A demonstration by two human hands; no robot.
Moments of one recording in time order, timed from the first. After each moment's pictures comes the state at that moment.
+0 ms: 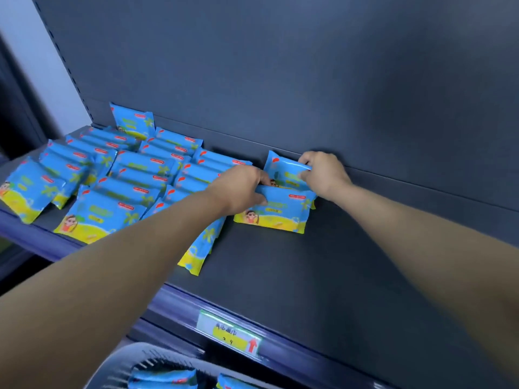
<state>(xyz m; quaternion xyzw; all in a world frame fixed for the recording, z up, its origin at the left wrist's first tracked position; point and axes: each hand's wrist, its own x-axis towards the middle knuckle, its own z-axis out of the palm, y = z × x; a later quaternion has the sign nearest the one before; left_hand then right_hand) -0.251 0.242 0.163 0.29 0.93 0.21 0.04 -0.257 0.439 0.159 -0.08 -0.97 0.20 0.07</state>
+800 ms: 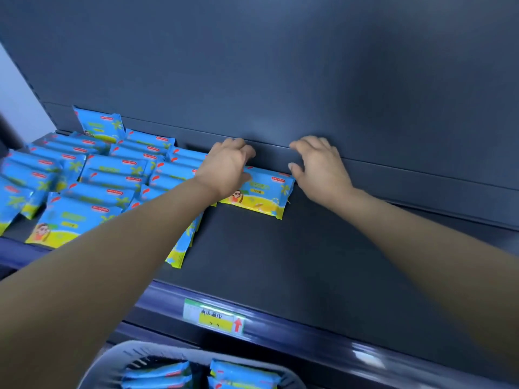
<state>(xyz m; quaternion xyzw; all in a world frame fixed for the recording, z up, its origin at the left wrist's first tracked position) -0.259 0.270 0.166 0.33 0.93 0.10 -0.10 -0.186 0.448 0.179 -0.01 -0.98 0.07 0.17</state>
